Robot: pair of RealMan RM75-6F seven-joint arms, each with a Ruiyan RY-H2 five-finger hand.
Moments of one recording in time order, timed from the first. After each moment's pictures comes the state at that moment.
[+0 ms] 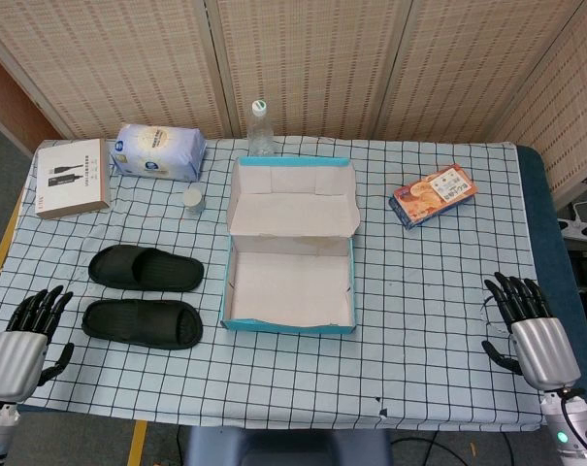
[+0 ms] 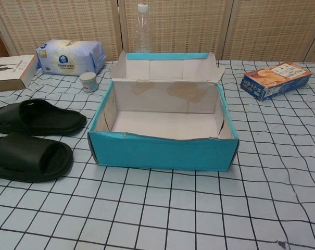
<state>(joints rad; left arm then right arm) -0.11 -1.17 -0.01 -1.55 1.59 1.52 0.12 0.09 -1.14 0.02 -1.62 -1.60 1.50 -0.08</state>
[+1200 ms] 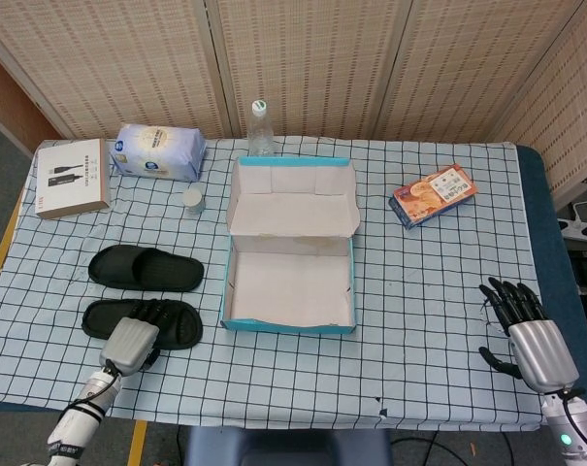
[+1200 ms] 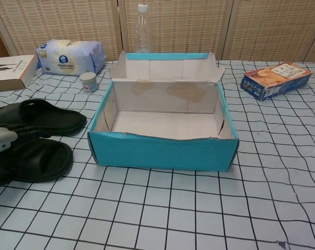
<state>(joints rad) -0.39 -1.37 -0.05 -1.67 1.23 1.03 0.64 0.10 -1.10 -0.01 -1.64 -1.61 1.45 -0.02</state>
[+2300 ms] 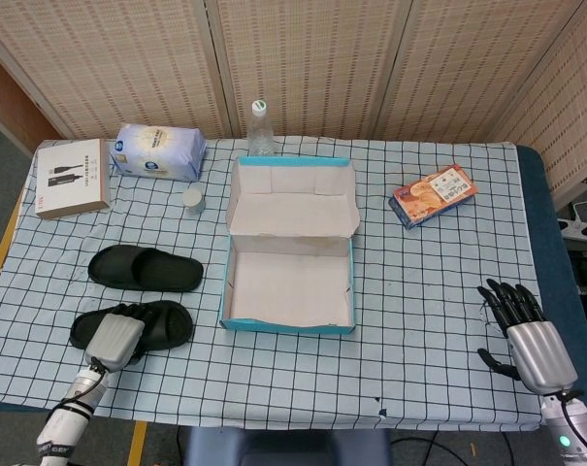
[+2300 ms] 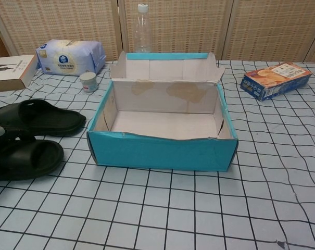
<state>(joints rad) -0.39 -1.34 0.00 -1.63 1.27 1.14 0.56 0.09 -1.10 -0.01 -1.65 -1.62 1.45 -0.04</state>
